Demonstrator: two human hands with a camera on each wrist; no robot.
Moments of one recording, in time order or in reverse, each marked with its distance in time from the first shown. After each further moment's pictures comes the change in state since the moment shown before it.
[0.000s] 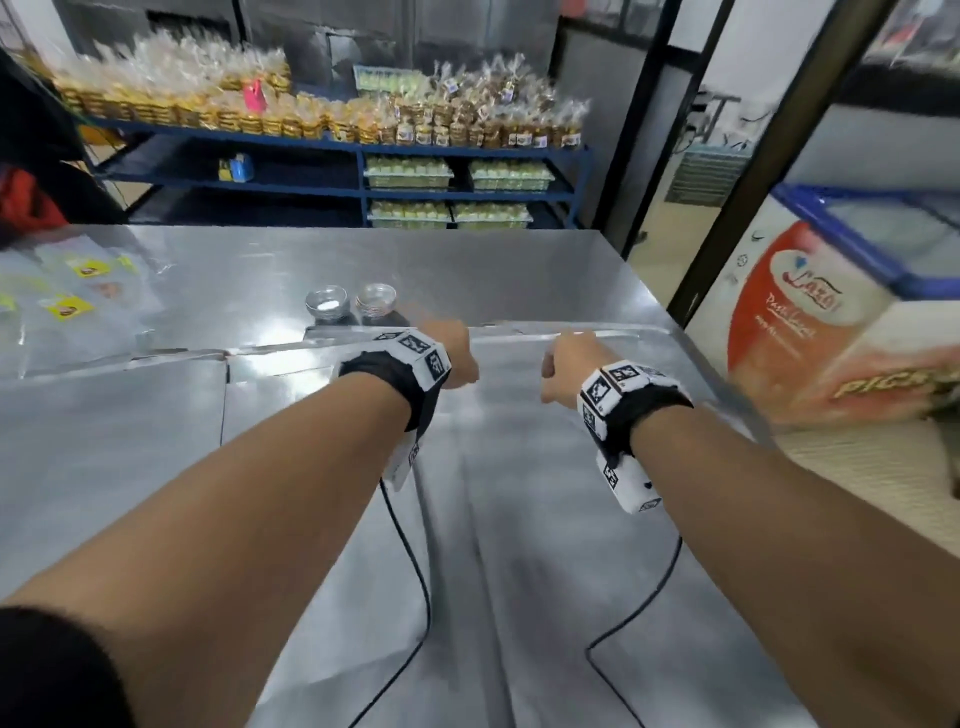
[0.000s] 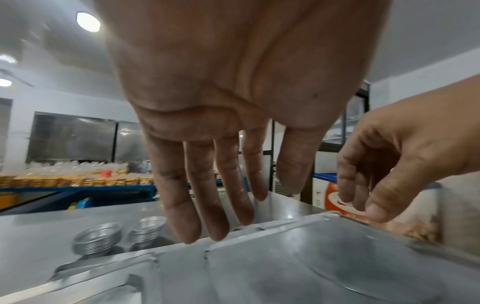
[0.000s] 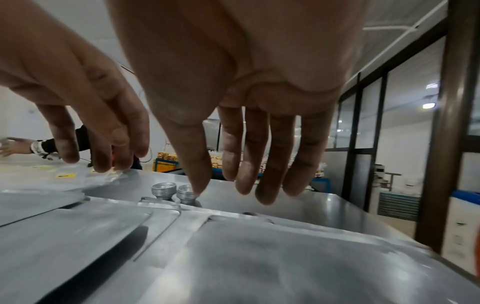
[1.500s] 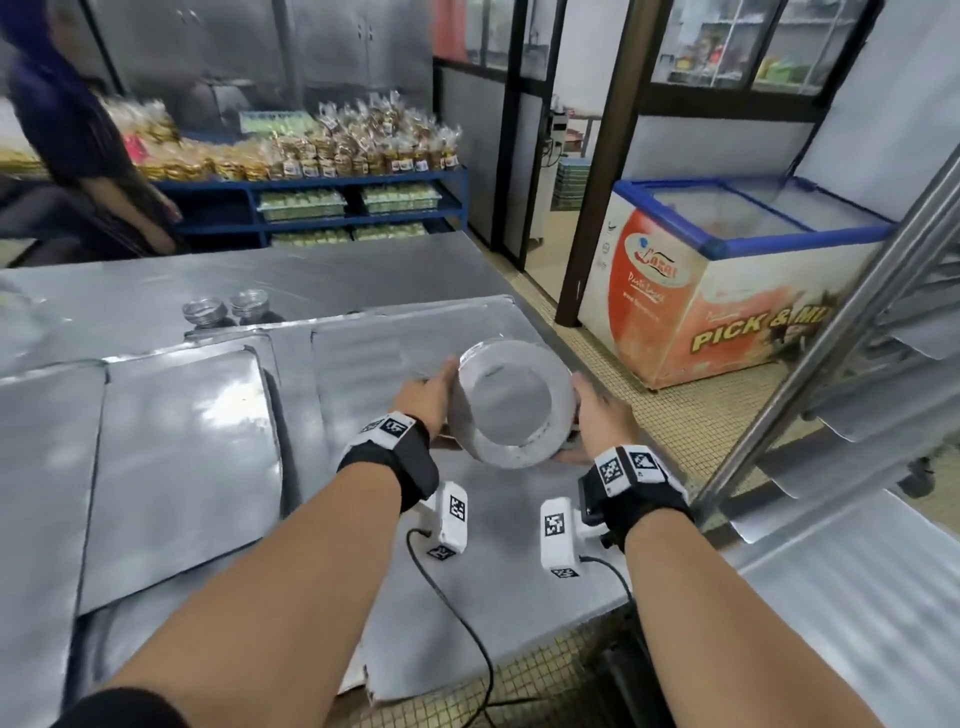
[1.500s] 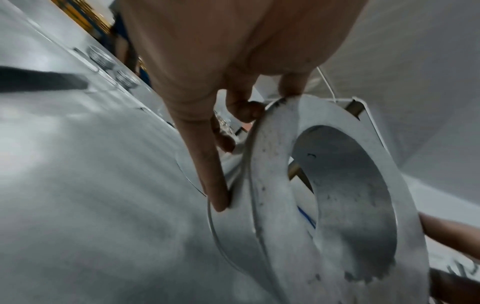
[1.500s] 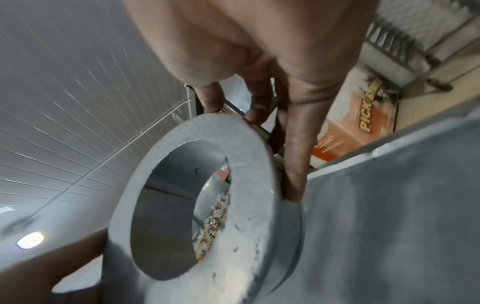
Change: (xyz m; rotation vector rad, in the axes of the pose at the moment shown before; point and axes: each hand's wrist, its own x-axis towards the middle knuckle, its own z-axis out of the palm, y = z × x) left_hand -0.189 0.228 0.112 -1.315 0.028 -0.201; right_hand -0.264 0.228 0.030 1.223 0.365 0.602
